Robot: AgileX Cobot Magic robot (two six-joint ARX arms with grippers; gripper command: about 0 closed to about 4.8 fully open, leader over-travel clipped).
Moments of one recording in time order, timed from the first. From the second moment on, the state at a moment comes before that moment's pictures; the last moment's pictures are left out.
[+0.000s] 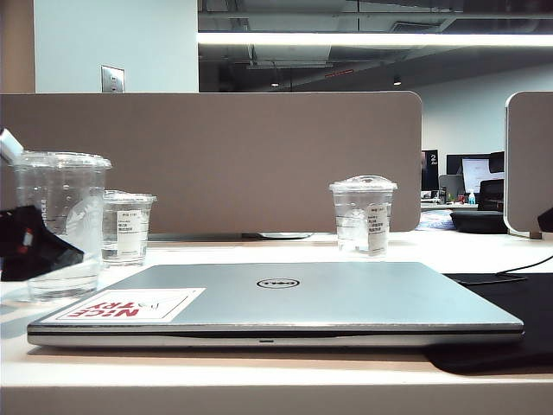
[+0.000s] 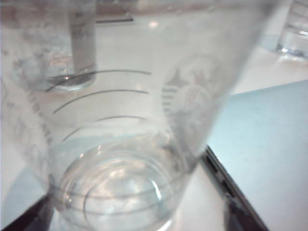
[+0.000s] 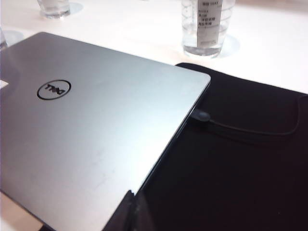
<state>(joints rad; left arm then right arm) 0.00 1.73 0.19 1.31 0.44 0.06 0.44 0.24 0.01 -0.05 0.02 0.00</state>
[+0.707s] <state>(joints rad) 0.00 1.22 0.00 1.23 0.43 -0.03 0.29 0.12 0.01 -0.05 0.02 0.00</state>
